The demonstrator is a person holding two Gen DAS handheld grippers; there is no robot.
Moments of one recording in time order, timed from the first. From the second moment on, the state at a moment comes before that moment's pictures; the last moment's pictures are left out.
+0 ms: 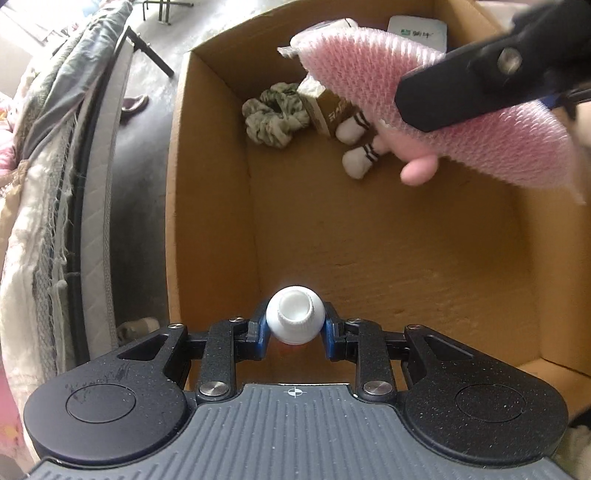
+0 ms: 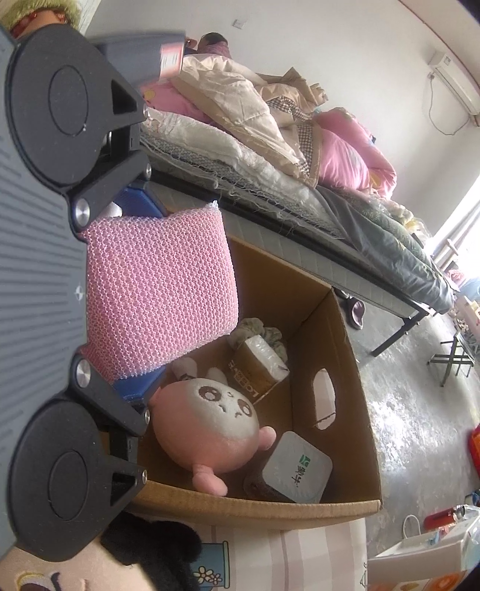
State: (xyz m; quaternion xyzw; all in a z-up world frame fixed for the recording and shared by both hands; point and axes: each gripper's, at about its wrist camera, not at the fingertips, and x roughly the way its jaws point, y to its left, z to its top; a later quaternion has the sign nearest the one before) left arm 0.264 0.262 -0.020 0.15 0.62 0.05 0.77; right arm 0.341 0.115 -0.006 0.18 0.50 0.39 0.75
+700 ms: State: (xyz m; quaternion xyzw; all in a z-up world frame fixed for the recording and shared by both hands) left arm 0.315 0.296 -0.009 0.08 0.50 0.11 0.86; right arm 0.347 0.102 0.000 0.20 0.48 0.39 0.77
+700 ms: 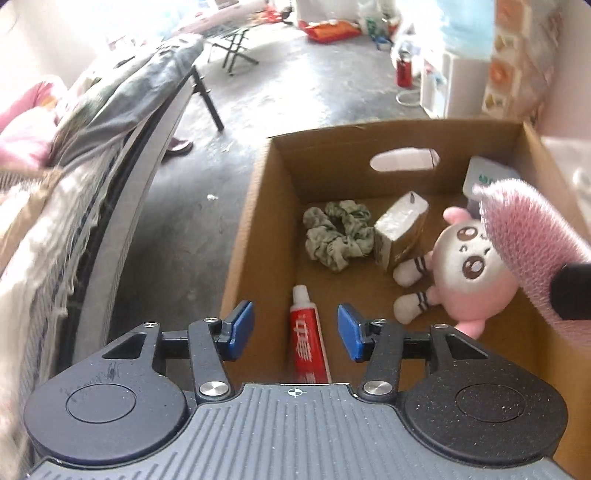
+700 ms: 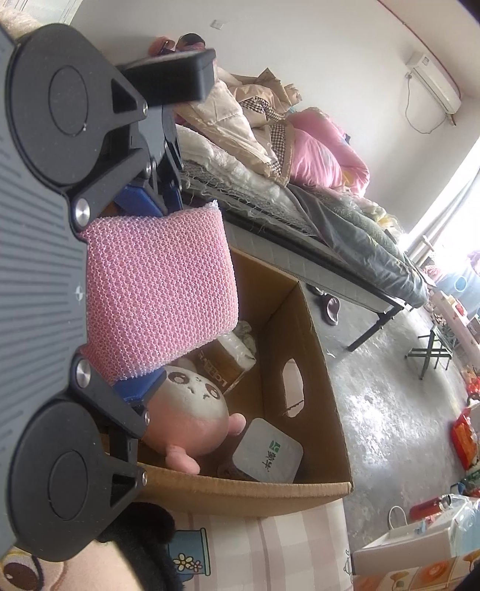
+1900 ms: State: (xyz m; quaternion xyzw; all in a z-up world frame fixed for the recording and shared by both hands) left arm 0.164 0.327 0.050 -0.08 0.38 0.14 0.91; right arm 0.285 0.139 0.014 0.04 0.45 0.39 0.80
